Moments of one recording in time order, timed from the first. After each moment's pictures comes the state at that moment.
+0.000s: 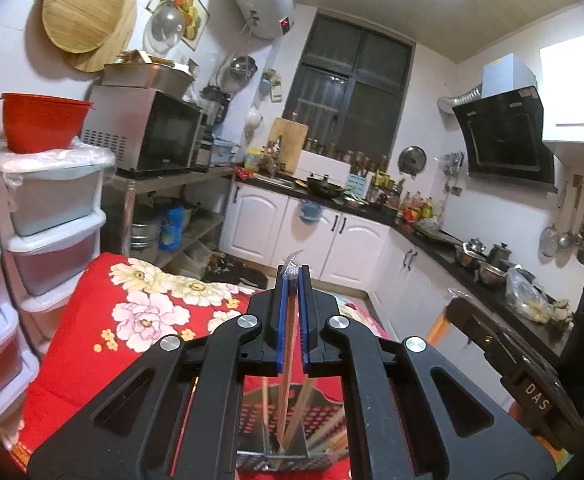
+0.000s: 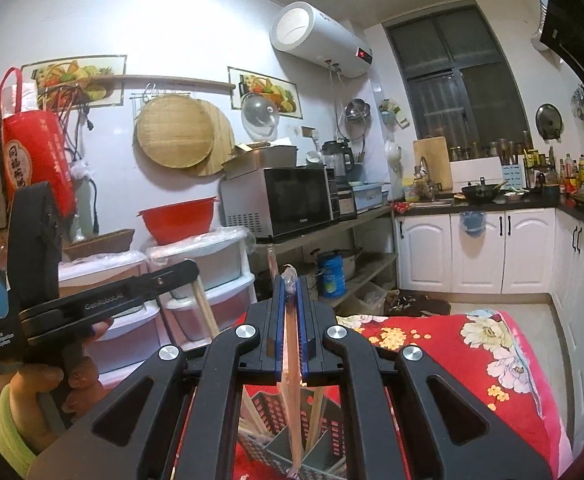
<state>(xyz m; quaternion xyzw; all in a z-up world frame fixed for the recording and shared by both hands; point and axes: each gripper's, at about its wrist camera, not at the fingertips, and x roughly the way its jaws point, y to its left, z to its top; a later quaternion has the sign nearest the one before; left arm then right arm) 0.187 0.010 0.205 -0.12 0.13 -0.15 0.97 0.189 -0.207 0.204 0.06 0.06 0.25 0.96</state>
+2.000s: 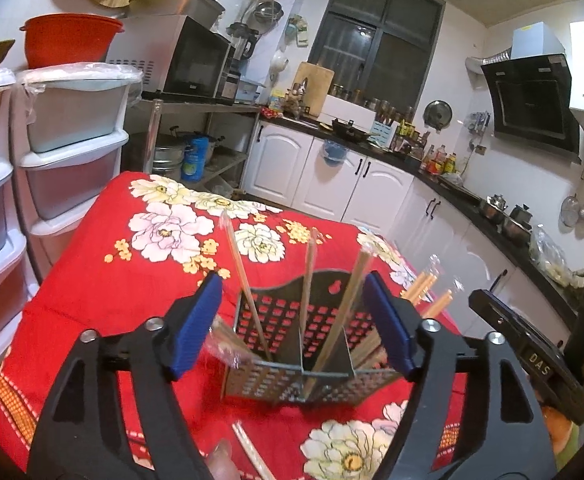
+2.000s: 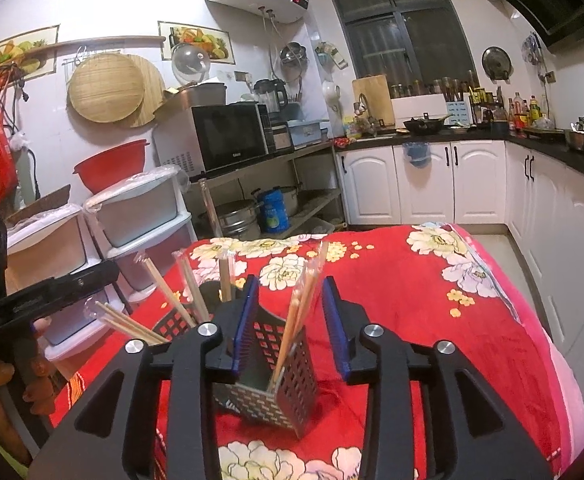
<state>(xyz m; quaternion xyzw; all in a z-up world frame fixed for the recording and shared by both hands) 0.173 0.015 0.107 -0.12 0.23 -0.13 0.96 0.198 -0.238 0.097 0.08 0.17 0.16 0.97</state>
